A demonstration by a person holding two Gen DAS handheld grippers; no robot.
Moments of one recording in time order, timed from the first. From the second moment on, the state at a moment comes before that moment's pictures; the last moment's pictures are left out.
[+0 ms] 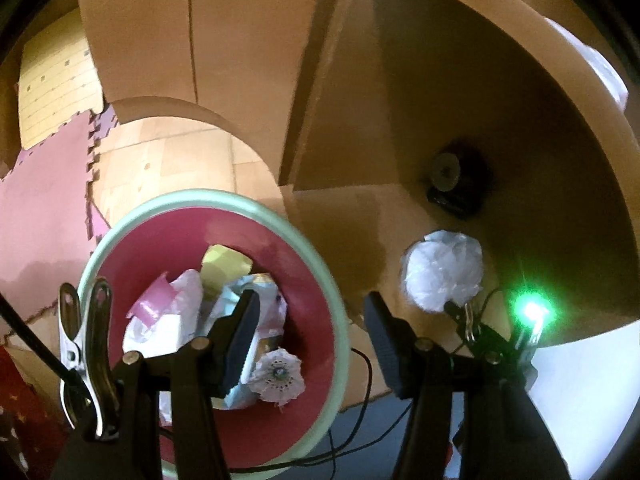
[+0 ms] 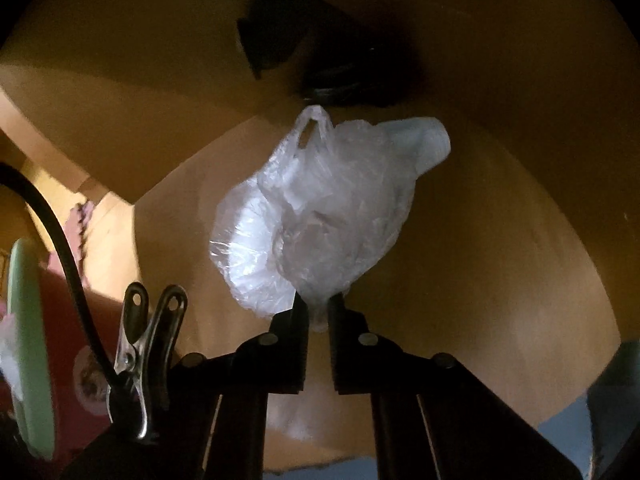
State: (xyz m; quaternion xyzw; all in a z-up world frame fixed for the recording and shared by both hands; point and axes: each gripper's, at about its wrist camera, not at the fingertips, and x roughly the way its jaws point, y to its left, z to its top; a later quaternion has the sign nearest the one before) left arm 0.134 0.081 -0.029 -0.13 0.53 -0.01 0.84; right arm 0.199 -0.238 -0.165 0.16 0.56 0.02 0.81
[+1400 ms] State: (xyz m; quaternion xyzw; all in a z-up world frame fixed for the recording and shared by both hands) left arm 0.206 -0.178 -0.155 0.10 0.53 -0.12 0.83; right arm 0.114 -0.330 -0.149 0.24 0.54 -0.13 0.80
